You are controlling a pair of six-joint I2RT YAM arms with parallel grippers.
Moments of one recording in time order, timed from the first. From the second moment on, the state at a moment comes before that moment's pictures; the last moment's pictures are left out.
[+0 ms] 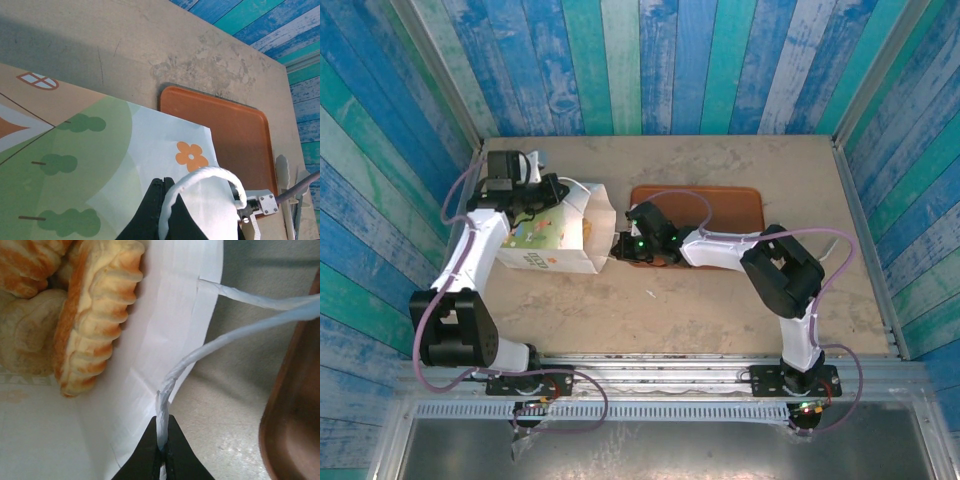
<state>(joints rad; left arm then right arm) 0.00 1.41 1.14 -0.46 0.51 -0.39 0.84 1.98 1.23 -0.01 -0.27 0.86</state>
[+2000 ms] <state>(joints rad) -0.11 1.42 1.08 -0.35 0.63 -0.49 0.36 0.88 0.69 -0.45 0.28 0.62</state>
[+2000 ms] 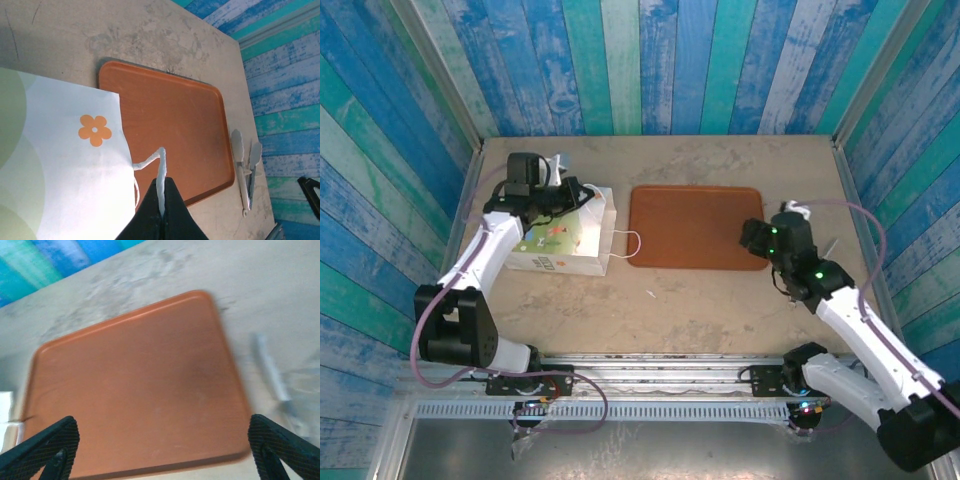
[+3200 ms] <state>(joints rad) -0.11 1.34 1.04 -0.26 0.59 -0.57 -0.12 1.47 0.78 -0.75 0.06 0.42</state>
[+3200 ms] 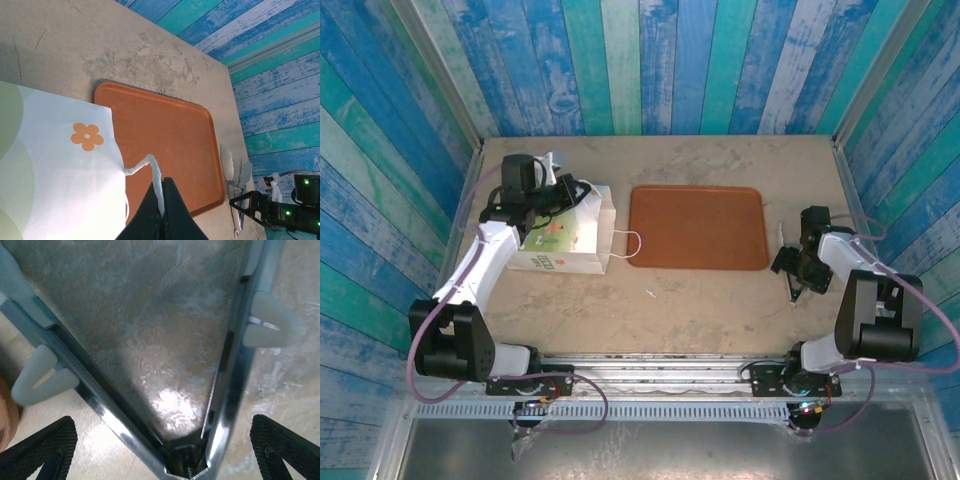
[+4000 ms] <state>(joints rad) -0.11 1.31 1.00 -0.27 0.58 -0.57 -0.19 1.75 1.04 -0.76 -0.01 0.33</state>
